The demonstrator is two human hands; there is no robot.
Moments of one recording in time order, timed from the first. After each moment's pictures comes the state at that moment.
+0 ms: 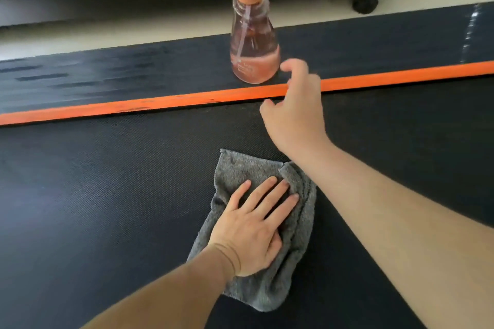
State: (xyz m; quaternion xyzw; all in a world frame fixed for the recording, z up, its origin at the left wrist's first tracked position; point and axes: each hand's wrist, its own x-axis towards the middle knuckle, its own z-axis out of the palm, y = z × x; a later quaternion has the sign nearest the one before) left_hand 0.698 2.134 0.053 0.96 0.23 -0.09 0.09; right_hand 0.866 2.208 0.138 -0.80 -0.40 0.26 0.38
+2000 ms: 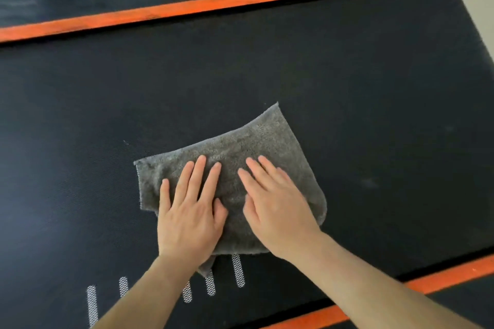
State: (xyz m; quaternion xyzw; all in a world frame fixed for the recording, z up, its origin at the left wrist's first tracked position) left_hand 0.613 1.984 0.058 0.89 0.44 -0.08 0.11; right_hand 0.771 1.904 0.091 -0.78 -0.60 0.18 0.07
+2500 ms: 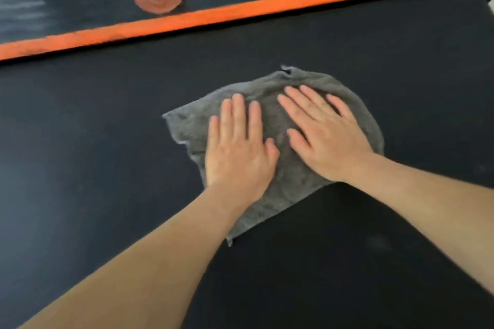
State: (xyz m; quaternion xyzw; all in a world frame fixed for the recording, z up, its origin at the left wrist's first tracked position) left_hand 0.799 2.049 0.044 0.90 0.42 -0.06 0.10; right_hand 0.969 1.975 0.040 -0.77 -0.63 0.10 0.00
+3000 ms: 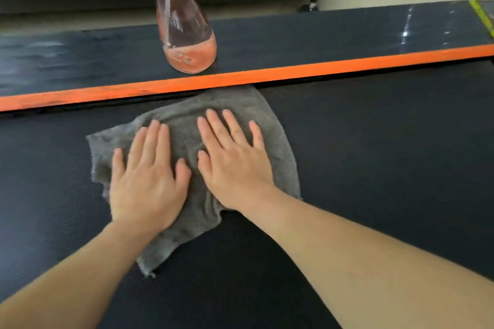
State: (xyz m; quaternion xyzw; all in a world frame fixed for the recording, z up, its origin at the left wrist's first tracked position) left_hand 0.709 2.186 0.048 0.83 0.55 0.00 0.08; right_hand 0.856 2.141 0.047 -0.76 -0.62 0.15 0.05
